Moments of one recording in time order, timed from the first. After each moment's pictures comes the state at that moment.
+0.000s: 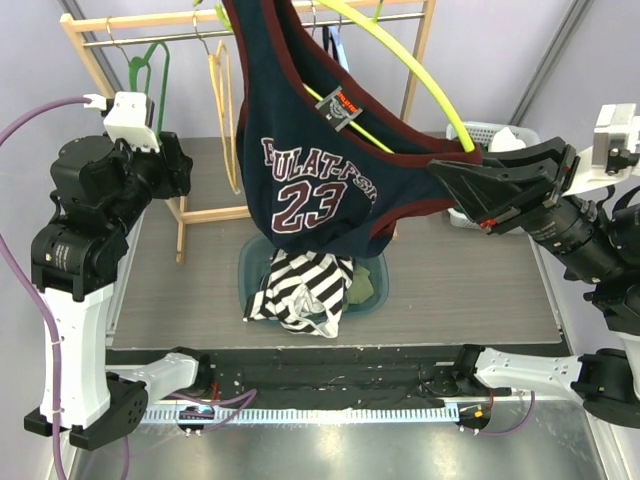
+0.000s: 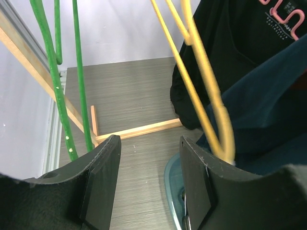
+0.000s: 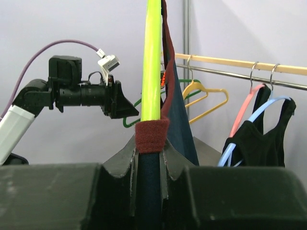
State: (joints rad) left arm -0.25 1.12 1.90 -0.99 -0.13 -0.03; right arm 1.01 0.97 1.86 -0.45 0.05 0.06
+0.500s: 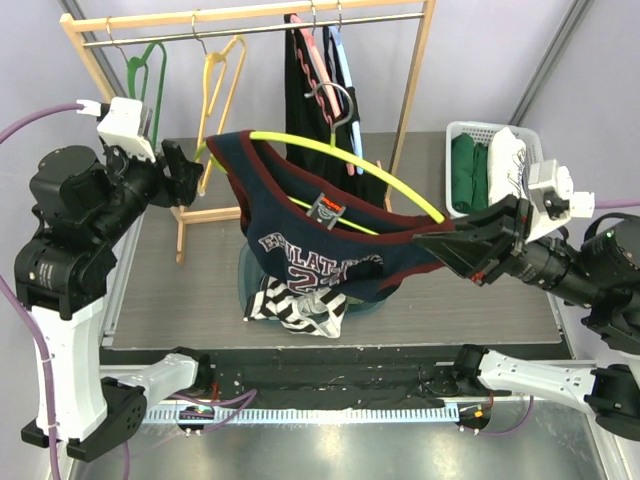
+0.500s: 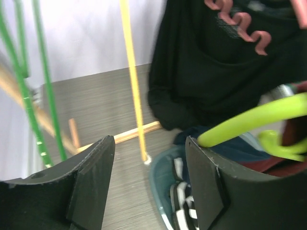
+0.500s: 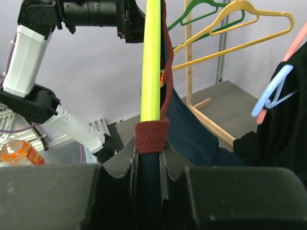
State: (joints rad) left arm -0.25 1.10 1.93 -1.01 0.00 -0.02; right arm 1.01 0.82 1.64 -0.64 -0.10 0.14
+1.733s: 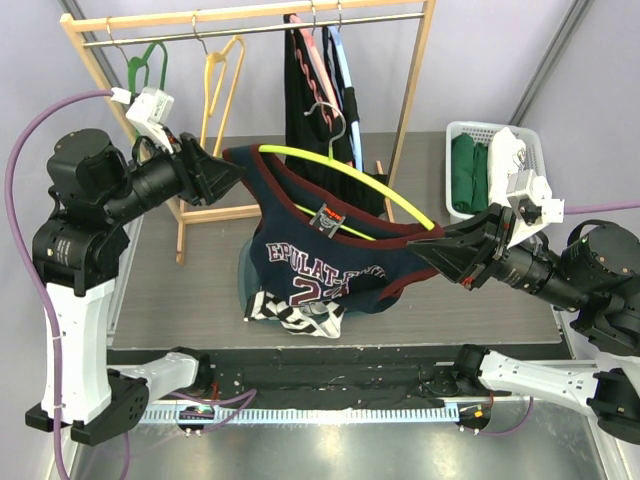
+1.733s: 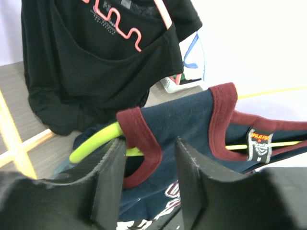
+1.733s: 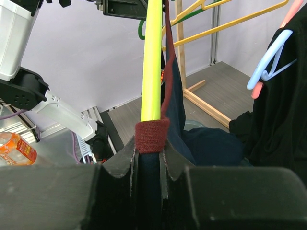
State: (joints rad) left arm -0.25 1.14 1.92 -0.92 0.50 -0.29; right arm 1.01 0.77 1.53 -0.66 -0.06 0.16
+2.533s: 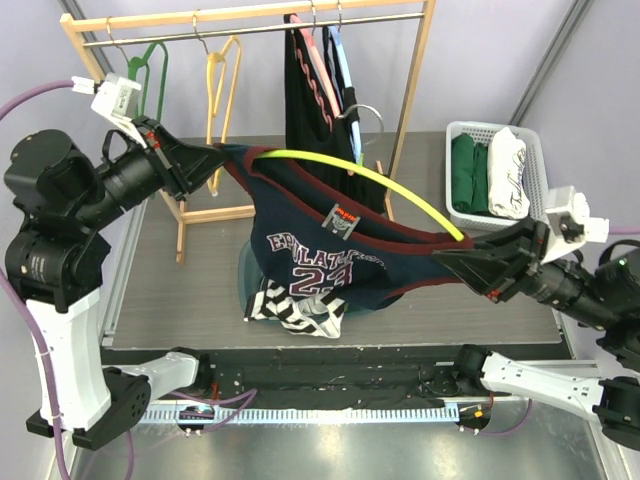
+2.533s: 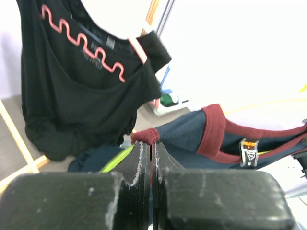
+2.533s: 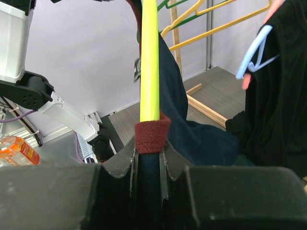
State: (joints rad) left arm -0.23 1.16 2.06 -0.90 0.54 -0.34; right arm 1.01 0.68 1.51 -0.69 -0.03 0.17
